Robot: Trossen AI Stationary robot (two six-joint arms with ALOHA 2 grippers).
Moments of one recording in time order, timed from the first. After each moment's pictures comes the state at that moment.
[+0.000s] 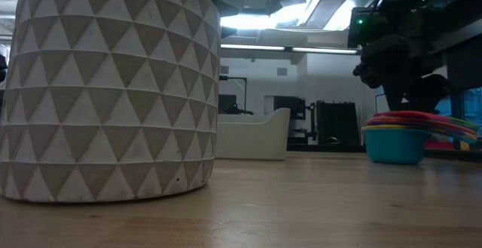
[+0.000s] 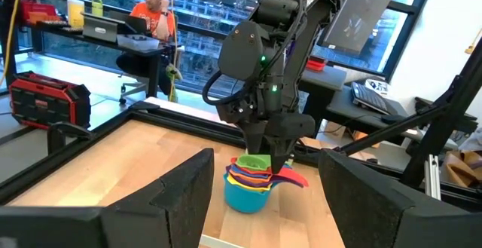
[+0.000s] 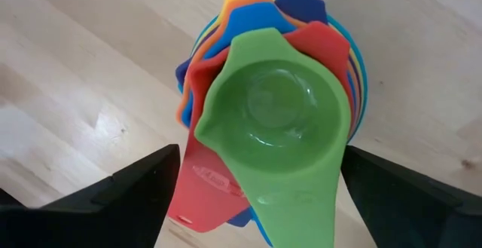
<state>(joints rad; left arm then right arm) 0.22 1.36 0.57 0.84 0.11 -0.25 -0.38 1.20 0.73 -0.94 -0.31 0.68</state>
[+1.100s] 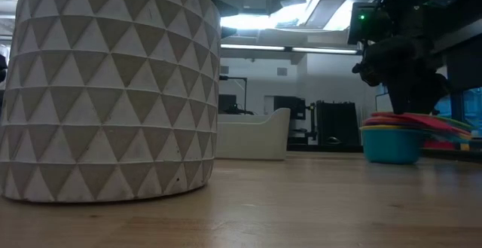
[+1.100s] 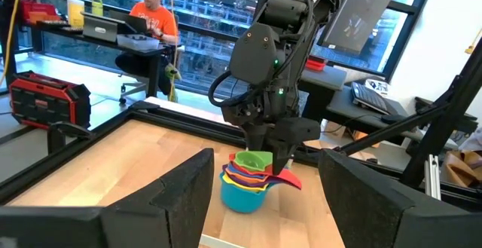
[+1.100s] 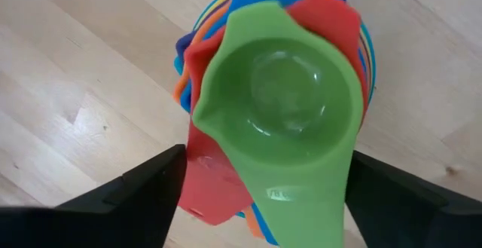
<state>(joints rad) 0.22 1.36 0.57 0.84 0.11 -0.25 -0.32 1.20 0.73 -0.94 -0.24 0.67</state>
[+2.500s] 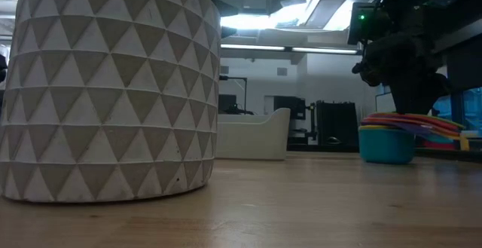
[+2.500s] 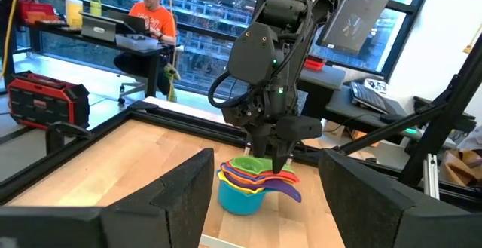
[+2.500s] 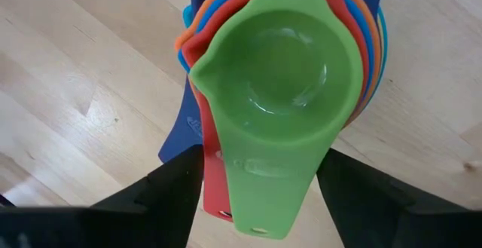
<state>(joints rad) 0.22 1.36 0.57 0.84 0.12 -0.25 -0.32 1.20 0.73 -0.93 -0.28 0.67</state>
